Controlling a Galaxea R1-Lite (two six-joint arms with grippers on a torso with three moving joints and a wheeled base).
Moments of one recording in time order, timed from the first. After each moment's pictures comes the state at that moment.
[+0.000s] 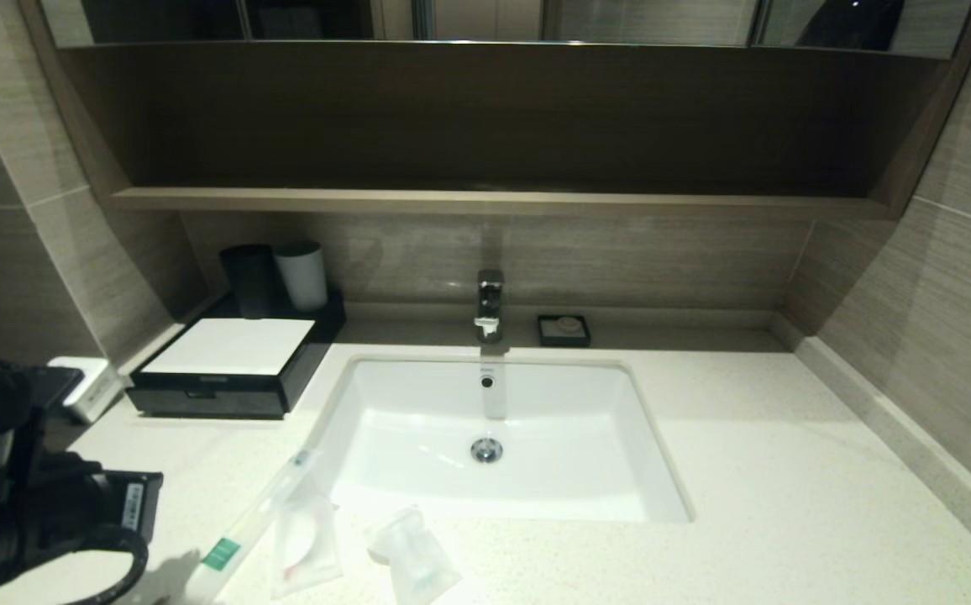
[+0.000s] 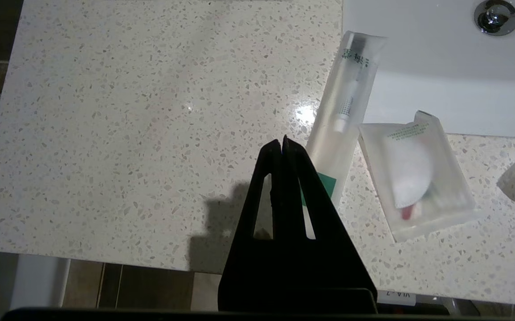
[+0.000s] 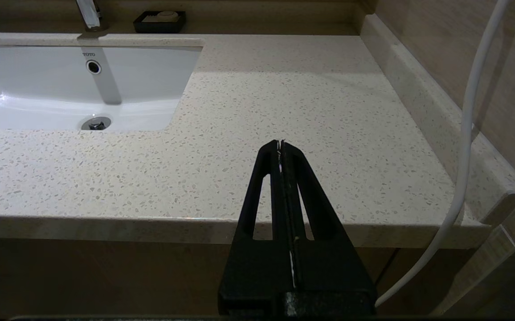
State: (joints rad) left arm -0.11 1.25 -0.52 -0.07 0.13 -0.03; right arm 0.00 0.00 0.00 0.00 0.00 0.00
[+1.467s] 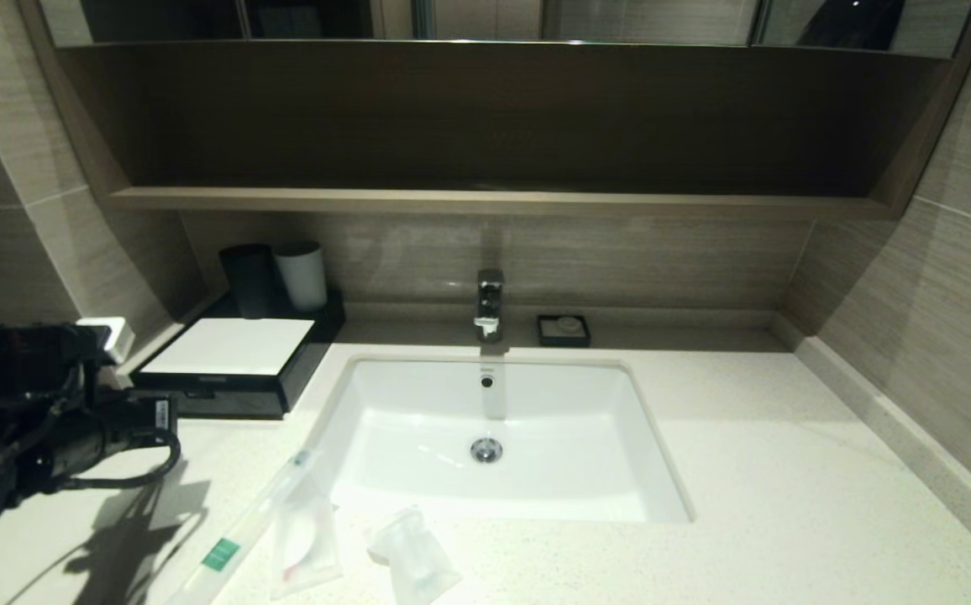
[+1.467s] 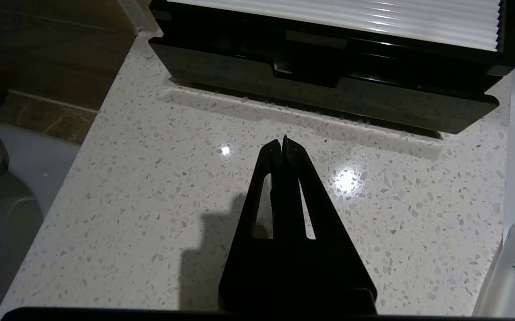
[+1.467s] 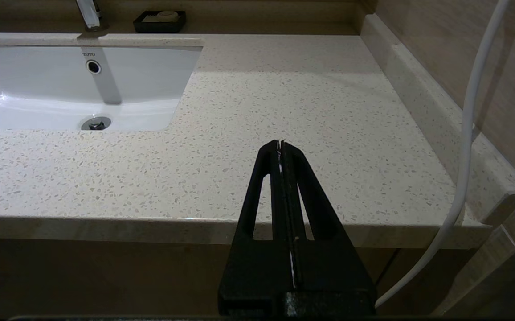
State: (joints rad) left arm 0.15 1.74 -0.59 -0.64 0.11 0.06; right arm 0.00 0.00 0.00 0.00 0.00 0.00
